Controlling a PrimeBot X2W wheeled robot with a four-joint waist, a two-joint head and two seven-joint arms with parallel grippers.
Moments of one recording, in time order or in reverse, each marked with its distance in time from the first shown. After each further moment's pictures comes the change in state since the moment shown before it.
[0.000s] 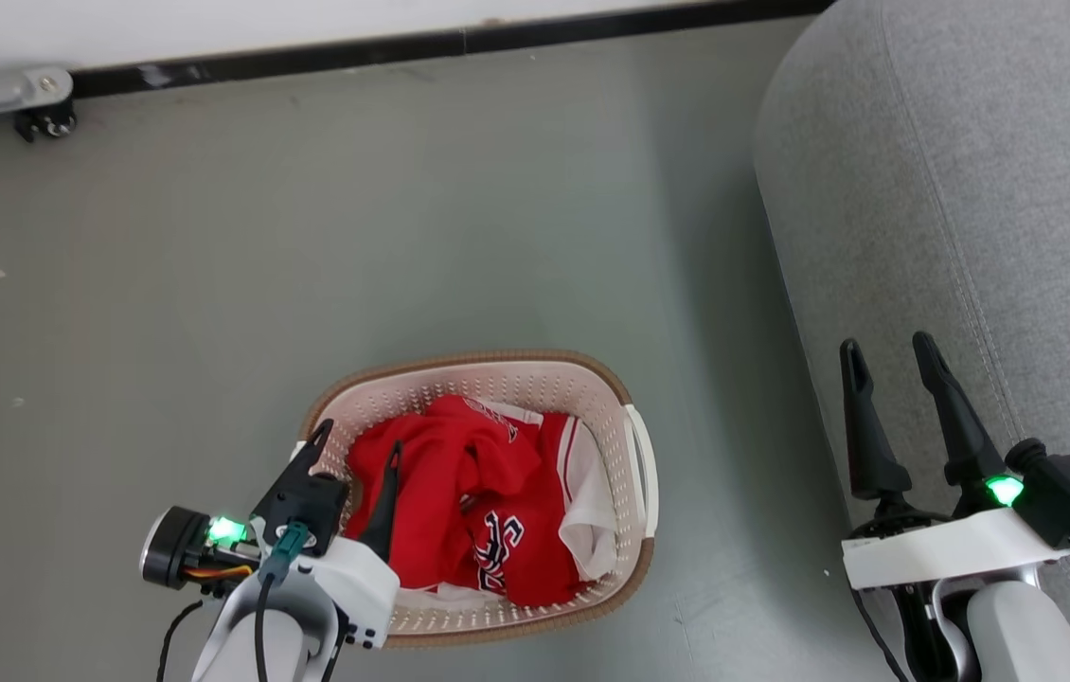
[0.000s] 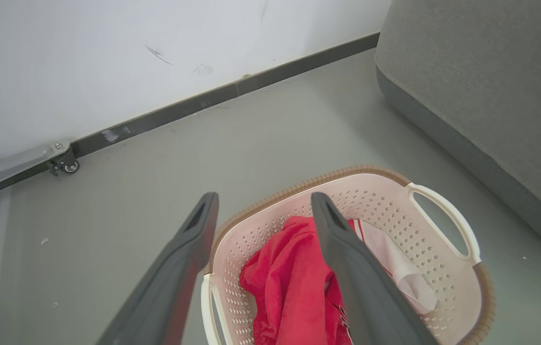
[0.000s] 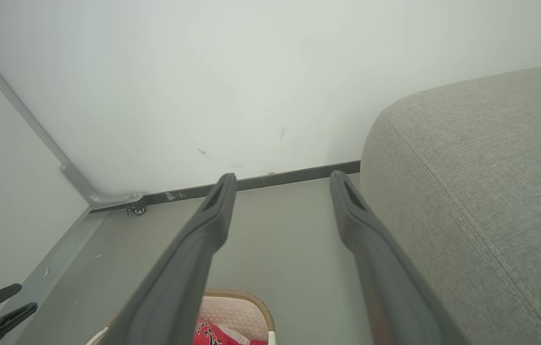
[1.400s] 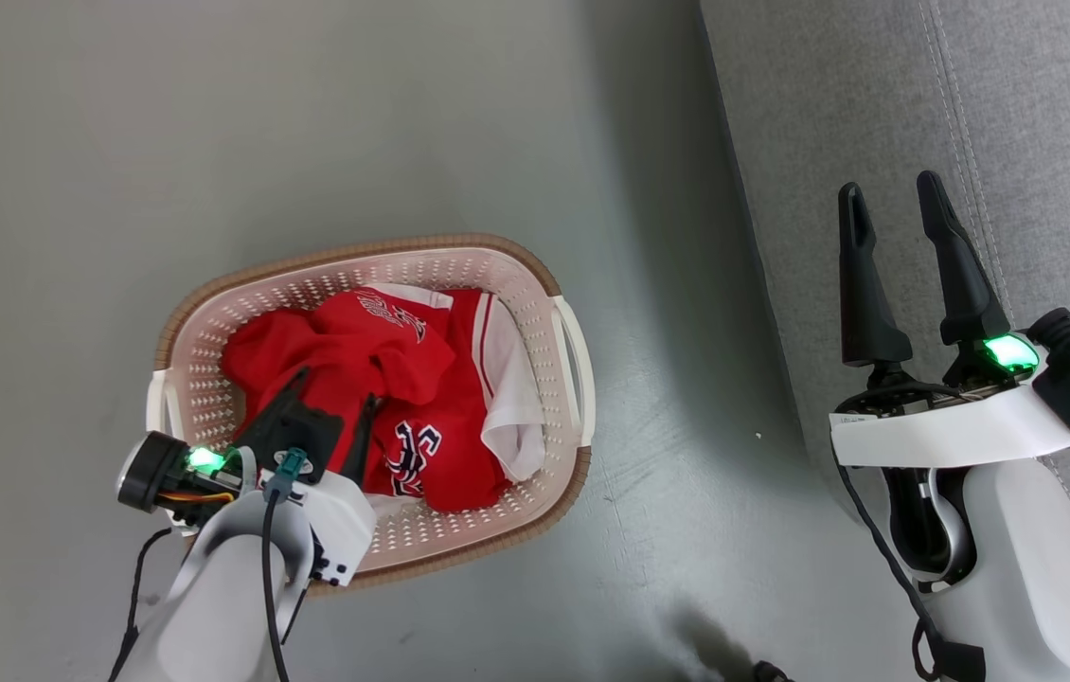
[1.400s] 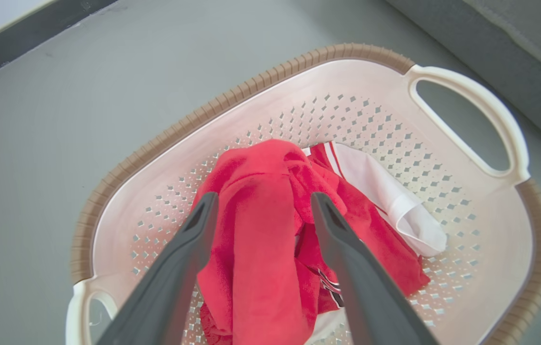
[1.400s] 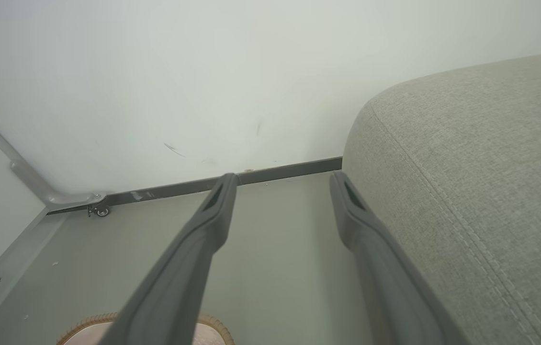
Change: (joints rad) left arm -0.209 0.030 -0.051 0.234 0.063 -0.009 0.000; right arm -0.215 -0.001 0.044 -0.030 0.051 0.000 -0.011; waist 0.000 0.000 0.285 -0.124
